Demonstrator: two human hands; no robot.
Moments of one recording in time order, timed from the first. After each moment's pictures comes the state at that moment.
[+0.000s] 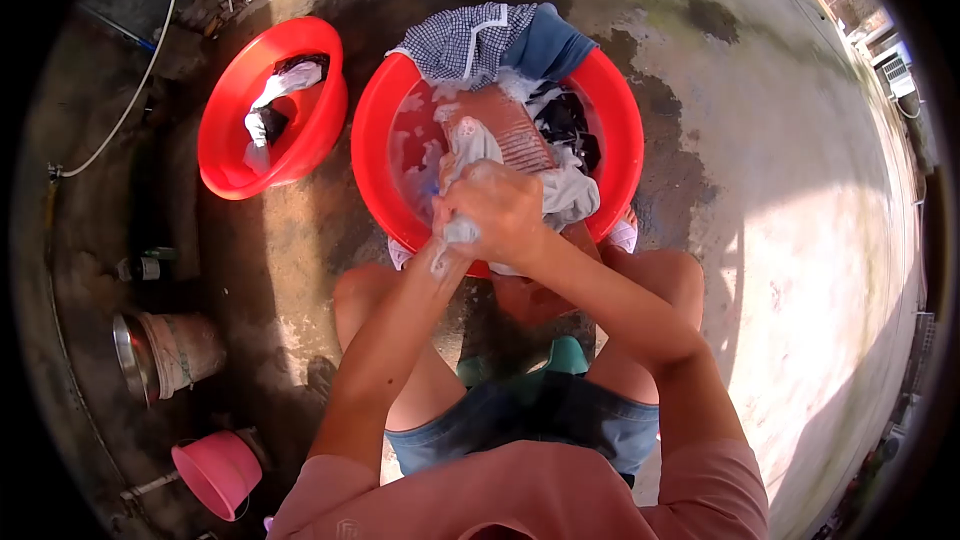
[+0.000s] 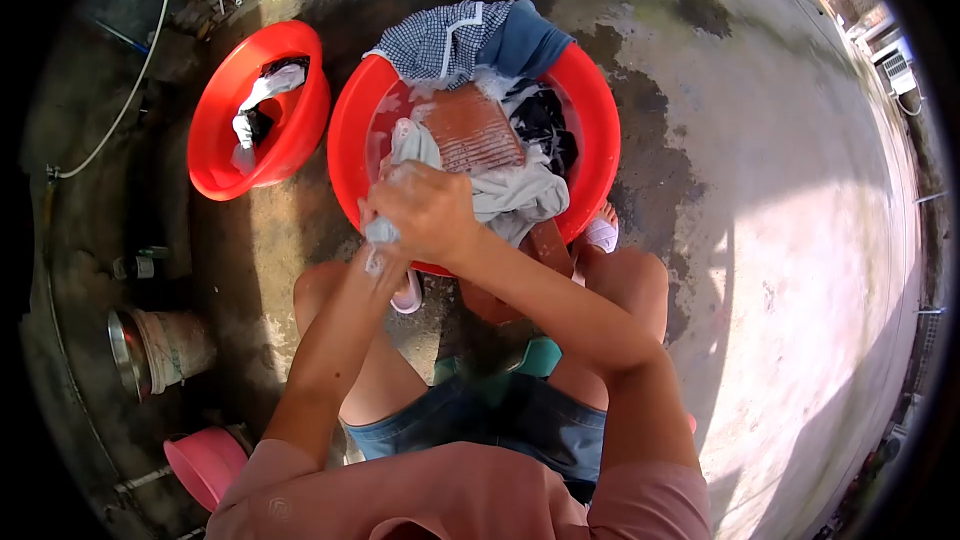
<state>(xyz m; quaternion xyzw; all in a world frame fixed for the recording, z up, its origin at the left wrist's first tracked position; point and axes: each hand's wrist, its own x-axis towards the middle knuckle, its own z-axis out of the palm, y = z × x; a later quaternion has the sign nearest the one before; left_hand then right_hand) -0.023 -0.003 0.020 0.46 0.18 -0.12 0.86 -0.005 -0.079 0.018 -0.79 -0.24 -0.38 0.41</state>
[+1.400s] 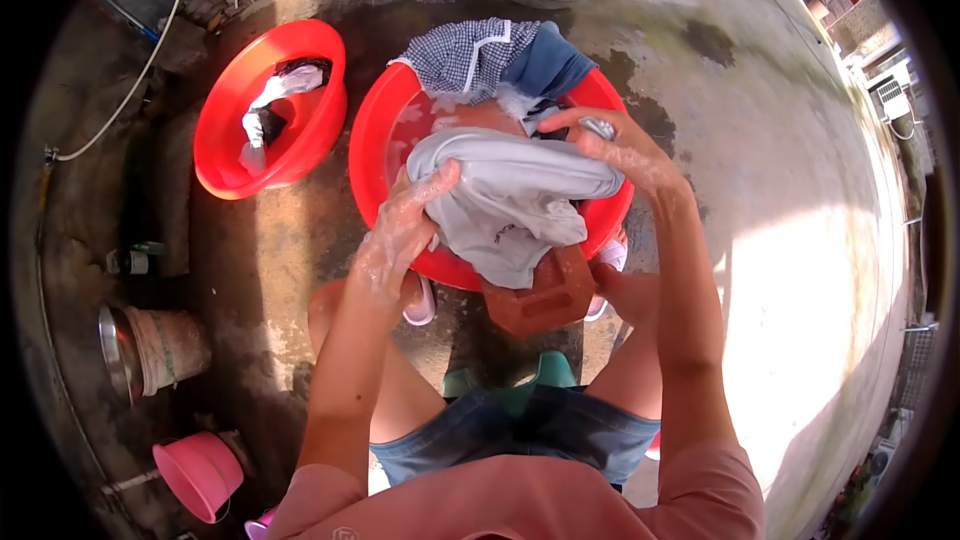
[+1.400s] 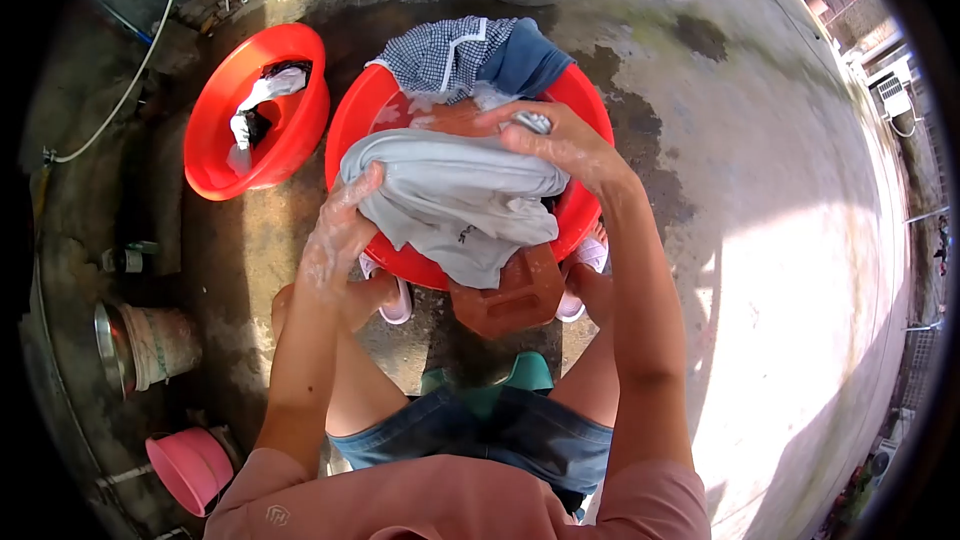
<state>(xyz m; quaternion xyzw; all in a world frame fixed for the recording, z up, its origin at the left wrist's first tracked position) -0.006 0.070 0.038 0.48 -0.01 -0.22 0.85 0.021 -0.190 0.063 -0.72 -0.15 0.17 0.66</state>
